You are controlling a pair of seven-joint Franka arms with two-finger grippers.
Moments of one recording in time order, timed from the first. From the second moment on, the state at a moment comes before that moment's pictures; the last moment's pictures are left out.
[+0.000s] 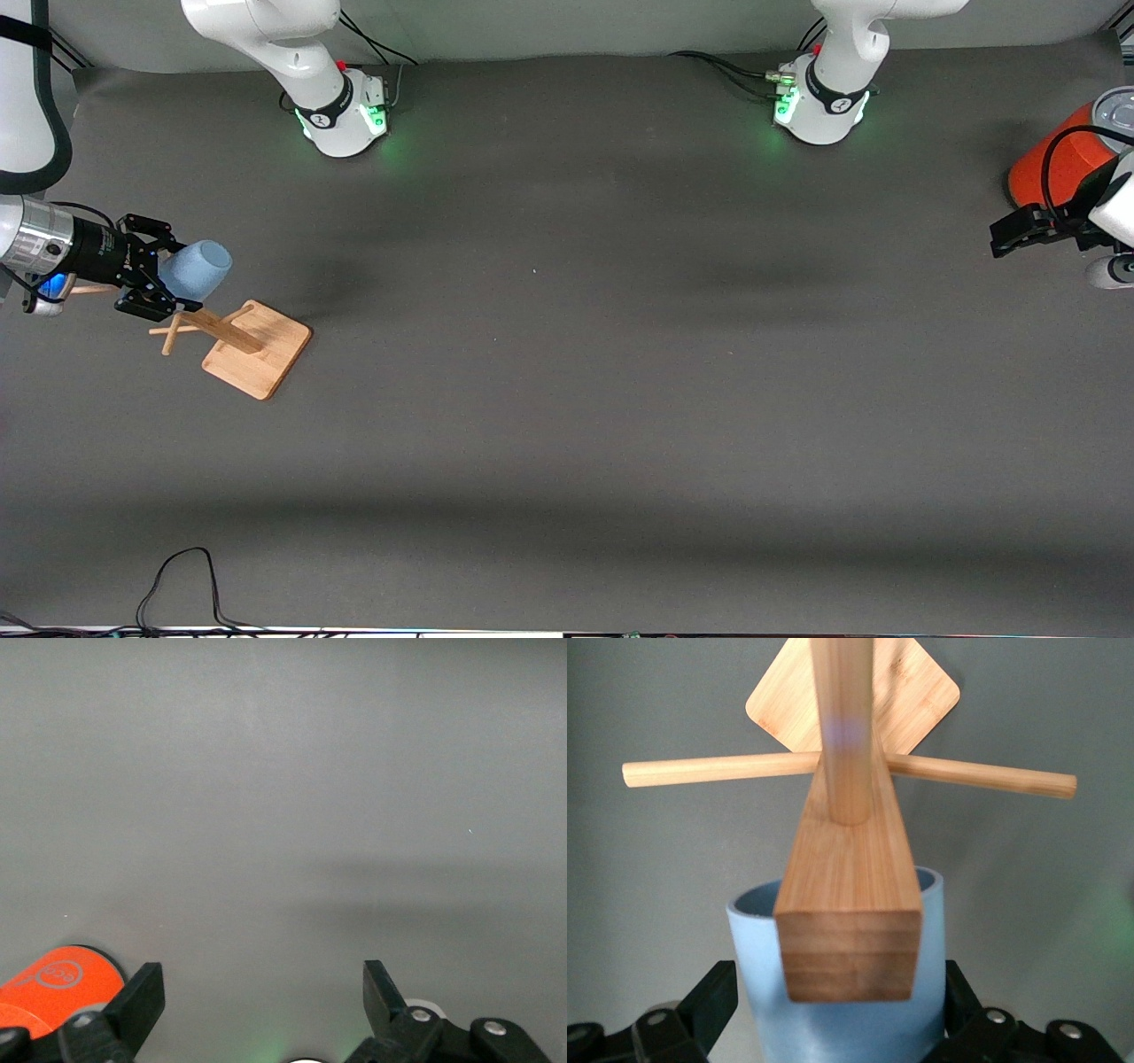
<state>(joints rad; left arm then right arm) -0.10 -0.01 0.11 -1.65 0.08 1.55 -0.04 0.04 -0.03 -0.31 -2.07 0.35 1.82 0.94</state>
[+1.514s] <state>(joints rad) -0.10 -0.01 0.11 -1.65 0.08 1.55 -0.04 0.05 -0.07 -0.16 -1.99 0.40 1.76 1.08</state>
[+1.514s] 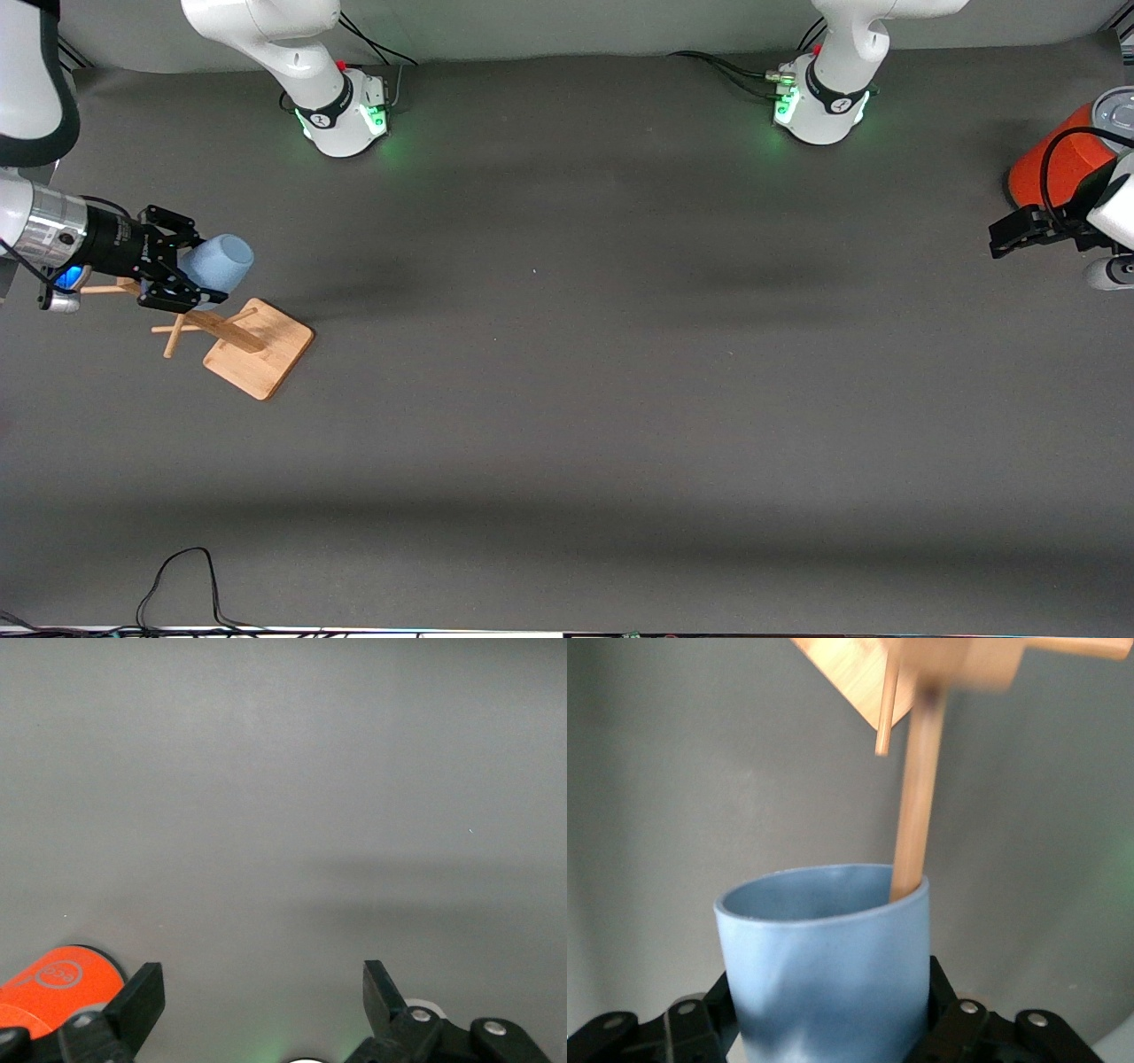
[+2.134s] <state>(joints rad) -0.10 -0.01 0.11 -1.65 0.08 1.55 -0.04 0.05 -0.05 0.07 -1.89 0.40 1.79 1.34</state>
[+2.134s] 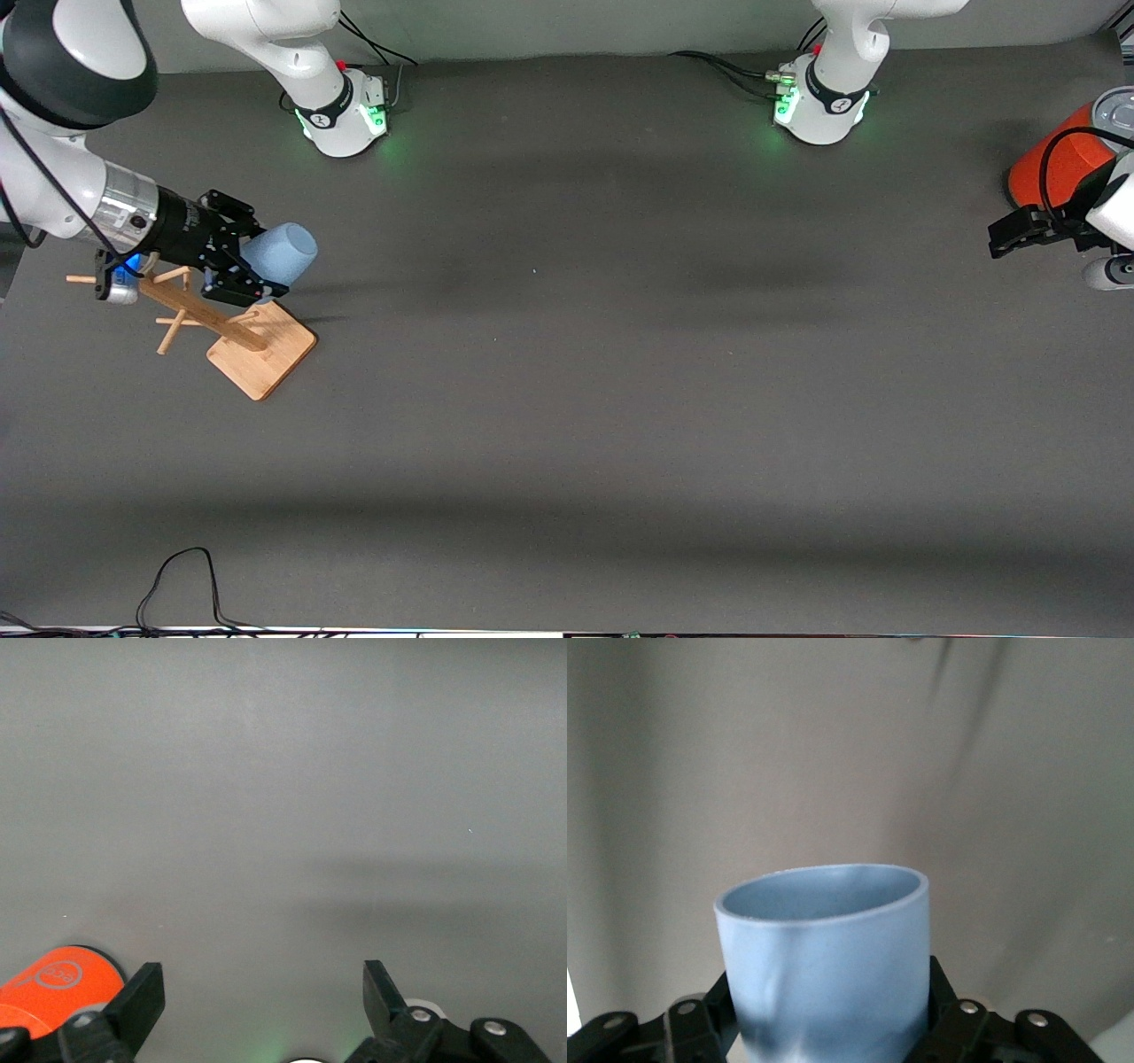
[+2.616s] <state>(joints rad) -0.10 -0.01 0.11 -1.65 0.08 1.55 -0.04 0.05 0.09 0.36 -1.84 0.27 2.03 1.65</state>
